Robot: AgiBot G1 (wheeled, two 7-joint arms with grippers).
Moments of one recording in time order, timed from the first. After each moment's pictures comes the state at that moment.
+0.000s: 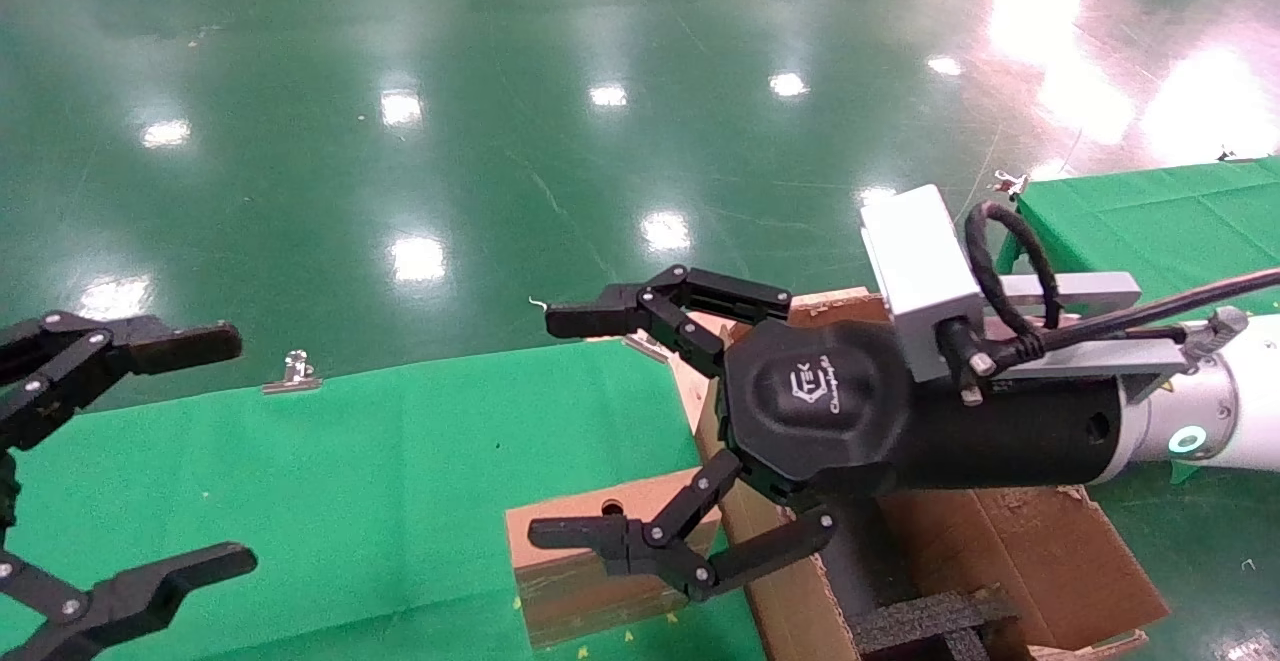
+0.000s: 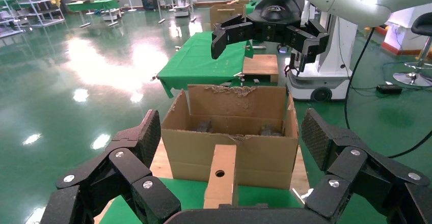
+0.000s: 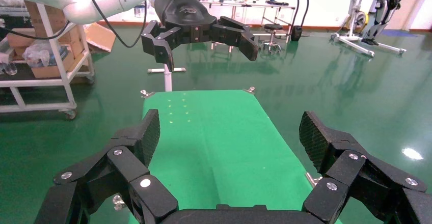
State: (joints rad) left arm -1.09 0.59 0.33 -1.26 0.69 1.47 -0.16; right arm 1.08 -0.61 -0.28 1.28 -0.73 -1.49 0.19
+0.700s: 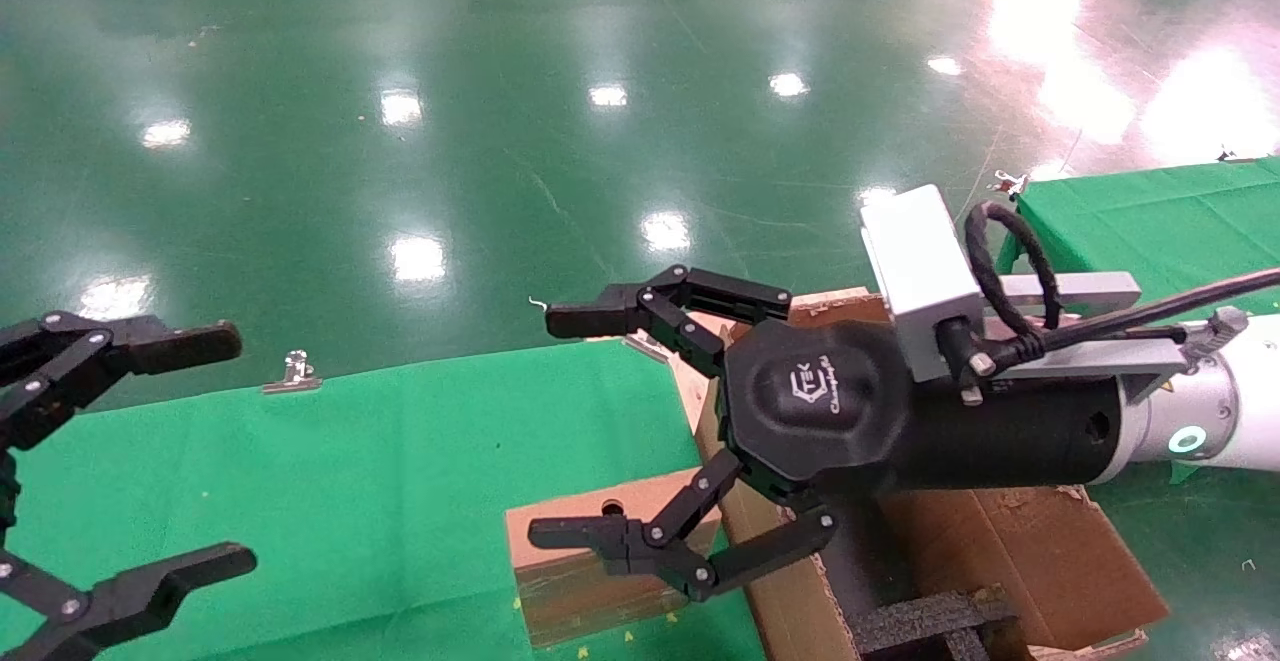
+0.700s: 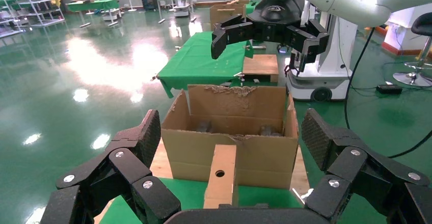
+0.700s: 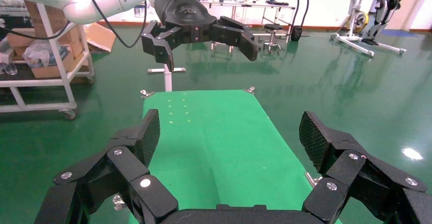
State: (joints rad) left arm -1.09 0.59 0.33 -1.26 0.69 1.47 -0.16; right arm 1.08 -0.61 -0.28 1.28 -0.73 -1.49 0.19
